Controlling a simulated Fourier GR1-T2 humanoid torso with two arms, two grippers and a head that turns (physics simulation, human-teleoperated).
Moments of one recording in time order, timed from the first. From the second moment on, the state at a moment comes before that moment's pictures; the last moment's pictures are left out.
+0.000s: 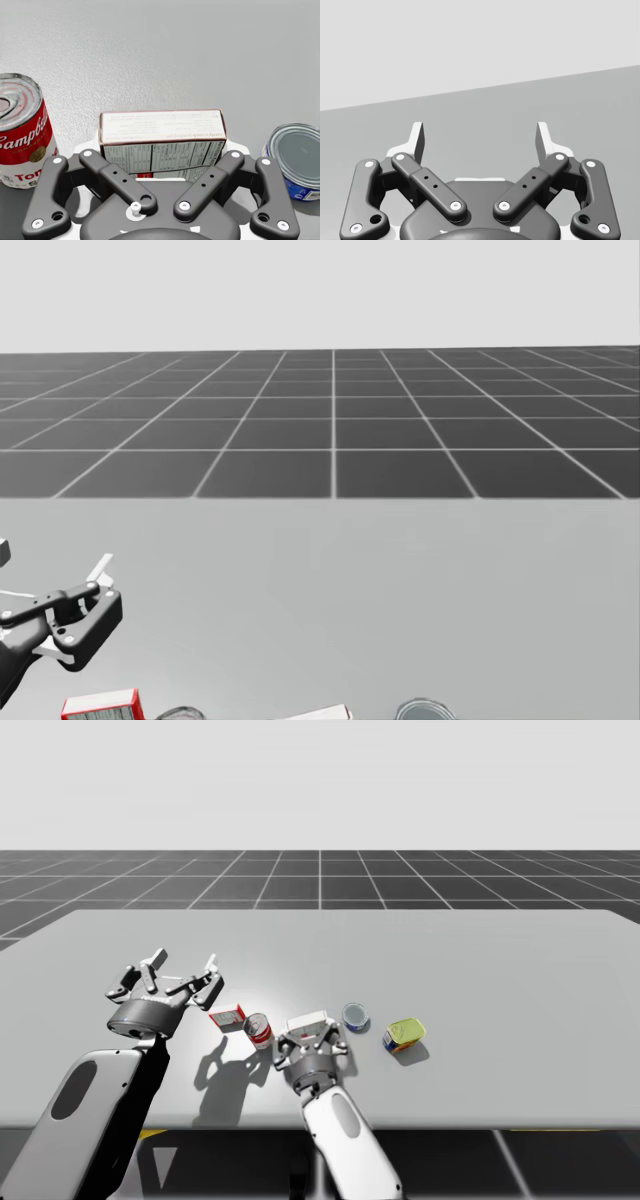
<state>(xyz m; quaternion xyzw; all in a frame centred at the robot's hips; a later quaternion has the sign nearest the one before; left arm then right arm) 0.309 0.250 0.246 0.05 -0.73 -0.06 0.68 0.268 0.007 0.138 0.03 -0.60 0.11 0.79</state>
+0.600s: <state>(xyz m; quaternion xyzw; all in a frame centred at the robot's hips) 0.309 0.250 0.247 0.05 -0.73 -0.06 0.67 0.267 -0.012 0.238 0.03 -0.74 0.10 0.66</state>
